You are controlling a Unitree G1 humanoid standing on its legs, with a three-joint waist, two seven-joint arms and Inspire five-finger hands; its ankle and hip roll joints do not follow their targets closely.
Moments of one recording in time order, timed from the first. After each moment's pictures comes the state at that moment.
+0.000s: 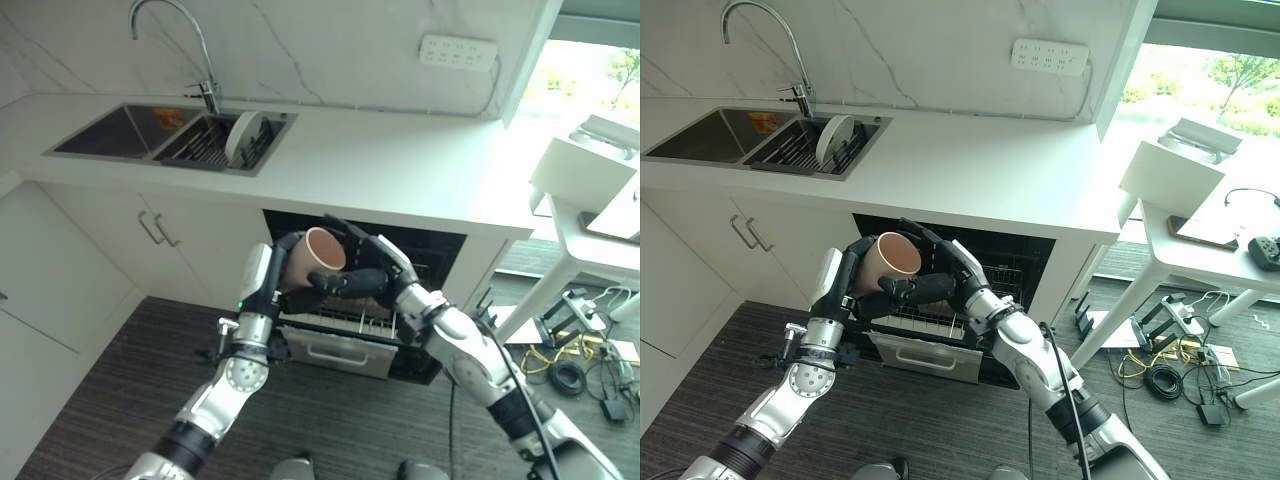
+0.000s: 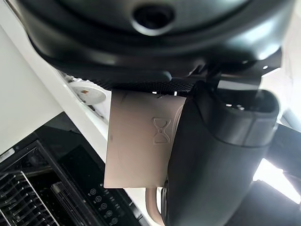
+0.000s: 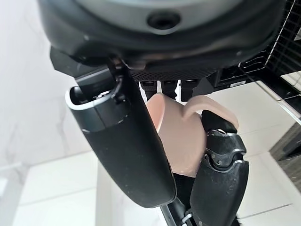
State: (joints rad) left arm -0.20 0.44 -0.39 0.19 0.12 -0.26 0.48; right arm -0.41 -0.34 0.49 0.05 0.70 0.05 0.00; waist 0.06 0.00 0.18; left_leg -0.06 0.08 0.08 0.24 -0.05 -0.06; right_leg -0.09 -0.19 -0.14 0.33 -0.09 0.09
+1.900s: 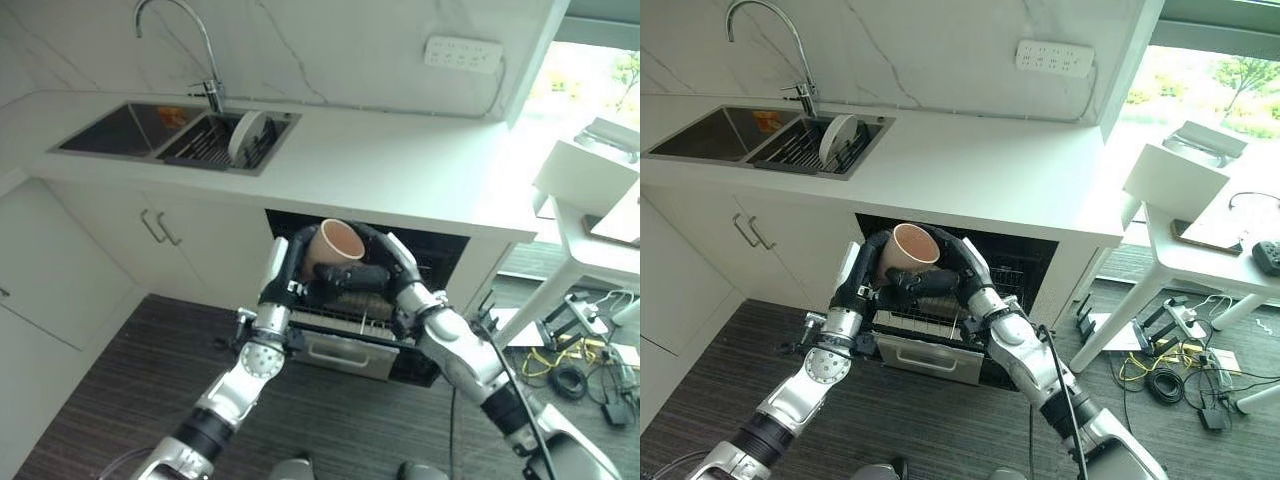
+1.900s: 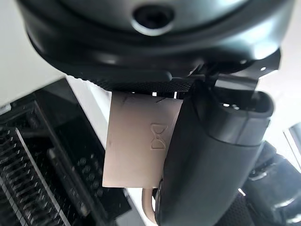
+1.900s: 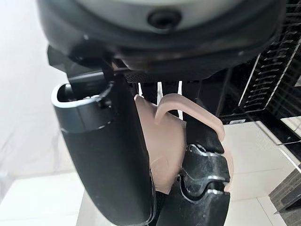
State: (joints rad) left arm -0.28 0.42 -0.45 0.20 0.02 -0.21 0.31; right arm -0.38 -0.39 0.52 0.11 0.60 -0.04 -0.14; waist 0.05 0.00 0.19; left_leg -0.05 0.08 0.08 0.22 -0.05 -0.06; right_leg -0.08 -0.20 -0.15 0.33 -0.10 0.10
